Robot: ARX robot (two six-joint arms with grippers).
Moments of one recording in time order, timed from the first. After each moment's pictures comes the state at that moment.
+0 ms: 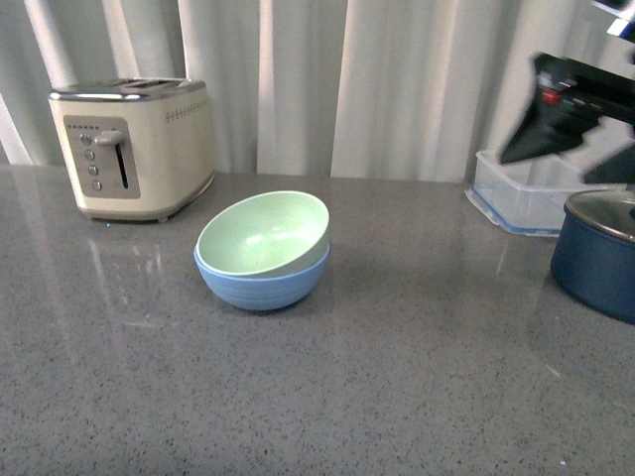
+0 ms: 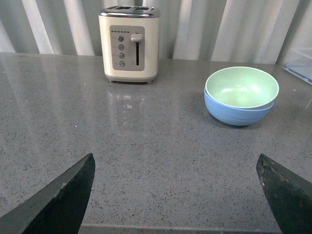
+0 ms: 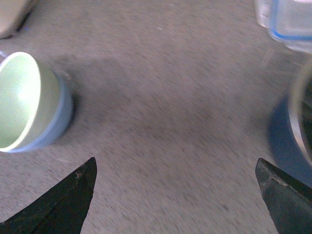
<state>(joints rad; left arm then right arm) 0.00 0.00 0.02 0.00 0.00 0.00 0.03 1.59 1.23 -0.34 -0.27 0.07</state>
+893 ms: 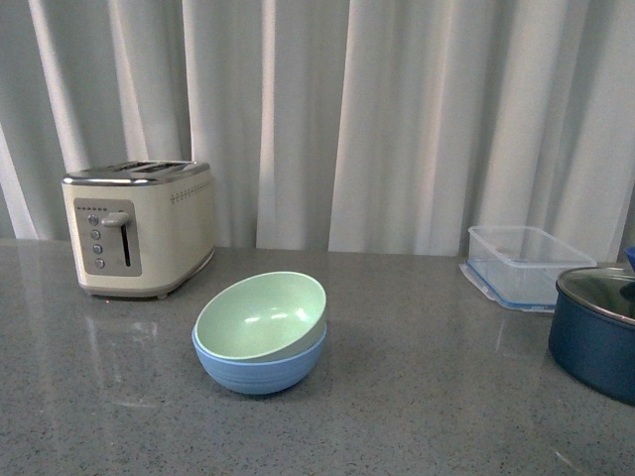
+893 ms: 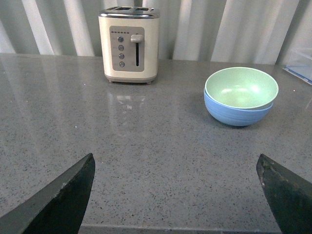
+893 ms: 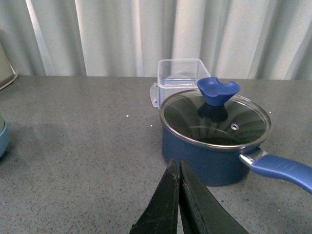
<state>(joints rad) 0.00 0.00 0.02 0.00 0.00 0.00 0.00 1.03 0.24 0.79 0.00 0.00</state>
